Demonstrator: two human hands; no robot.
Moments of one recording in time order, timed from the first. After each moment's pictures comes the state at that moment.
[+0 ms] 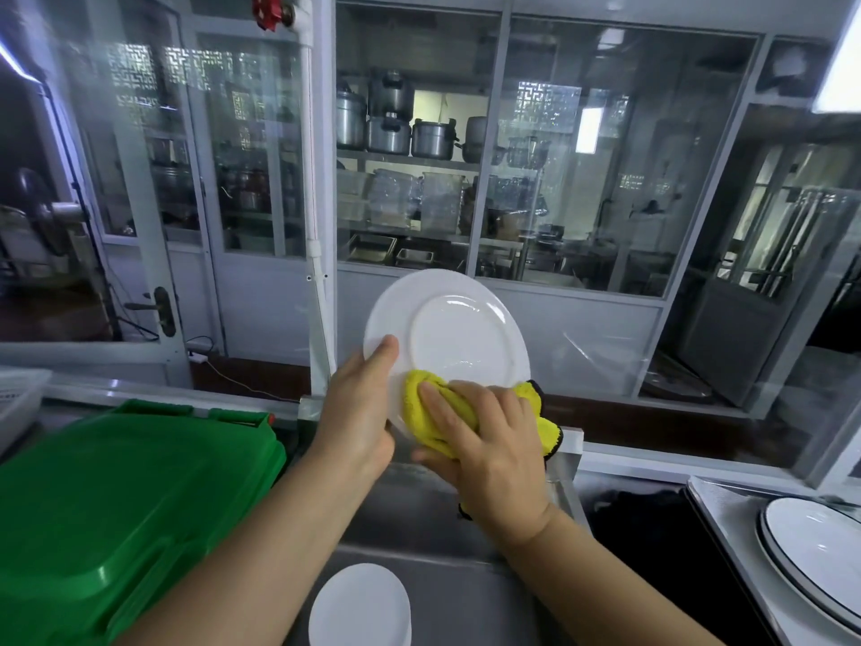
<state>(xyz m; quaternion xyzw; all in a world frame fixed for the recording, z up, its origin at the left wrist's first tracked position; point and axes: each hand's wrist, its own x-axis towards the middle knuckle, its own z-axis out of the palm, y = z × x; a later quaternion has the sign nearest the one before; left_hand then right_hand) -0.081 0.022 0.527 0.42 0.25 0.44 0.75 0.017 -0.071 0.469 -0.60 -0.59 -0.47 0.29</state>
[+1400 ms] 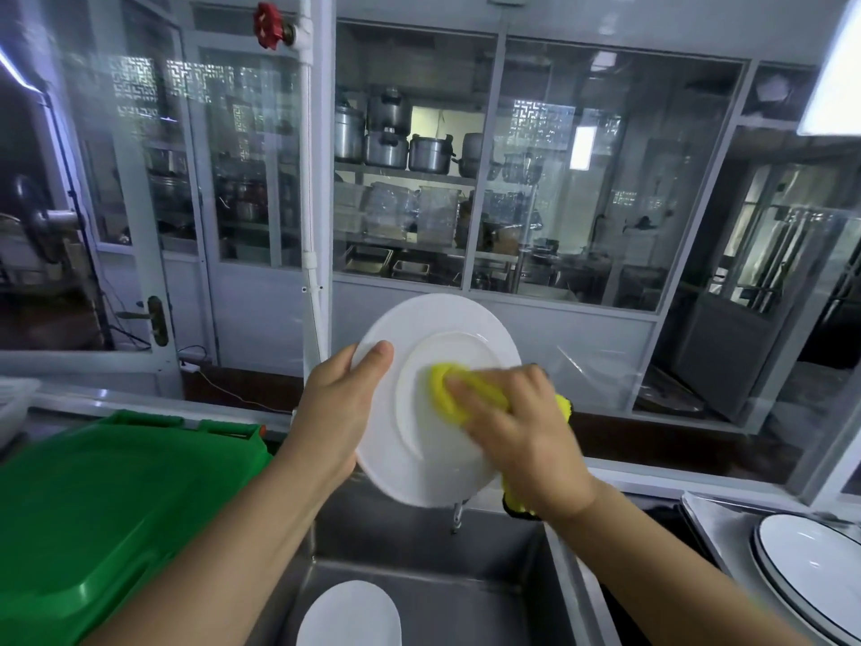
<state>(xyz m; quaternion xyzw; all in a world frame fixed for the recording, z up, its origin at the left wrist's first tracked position) -0.102 0.024 0.536 0.58 0.22 0.45 0.65 0.054 -0.088 0.503 -0.55 -0.64 -0.45 0.30</state>
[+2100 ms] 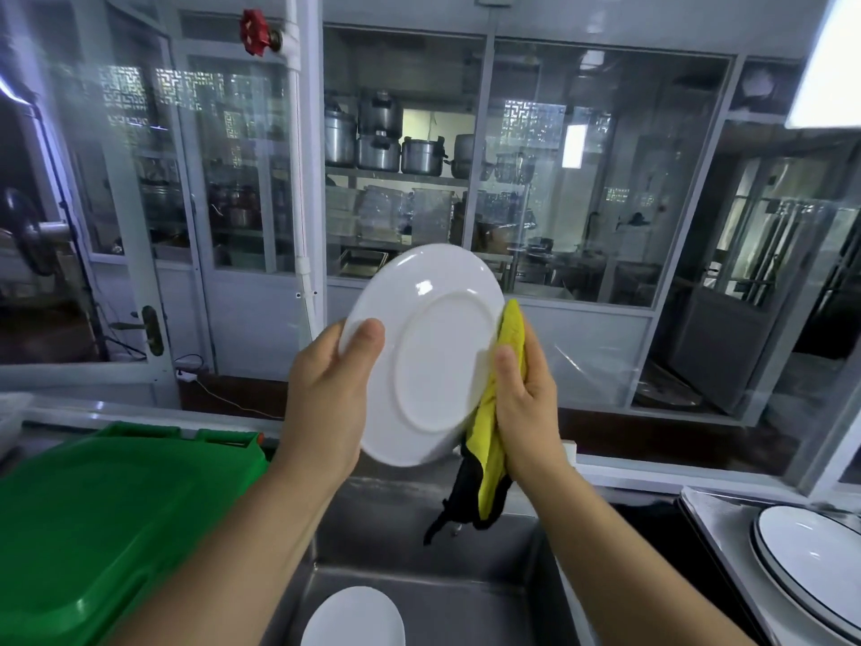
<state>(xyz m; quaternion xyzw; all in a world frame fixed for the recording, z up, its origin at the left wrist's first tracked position) -0.109 0.008 0.554 0.59 0.14 0.54 0.59 0.041 -0.068 0.521 -0.54 -0.39 0.02 0.74</state>
